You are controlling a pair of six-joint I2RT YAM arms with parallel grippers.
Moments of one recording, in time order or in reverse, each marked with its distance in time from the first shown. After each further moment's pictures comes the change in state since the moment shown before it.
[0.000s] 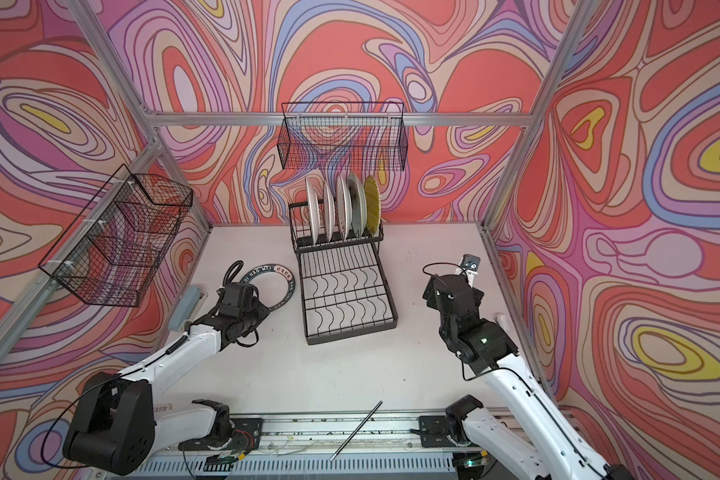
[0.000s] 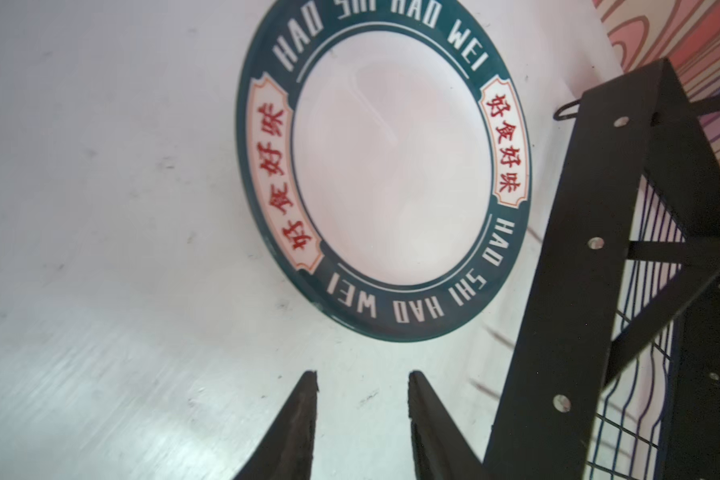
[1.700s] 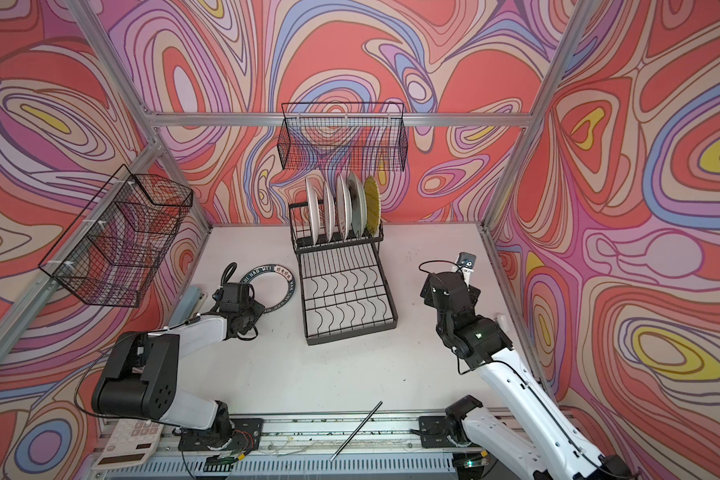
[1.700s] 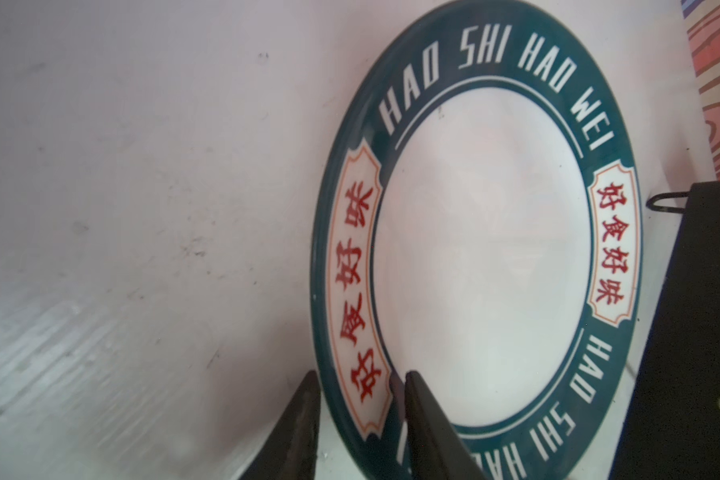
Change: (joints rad) left arm 0.137 0.283 0.018 0.236 0.045 -0.026; right arm 0.000 0.044 0.000 0.030 0.004 -0.008
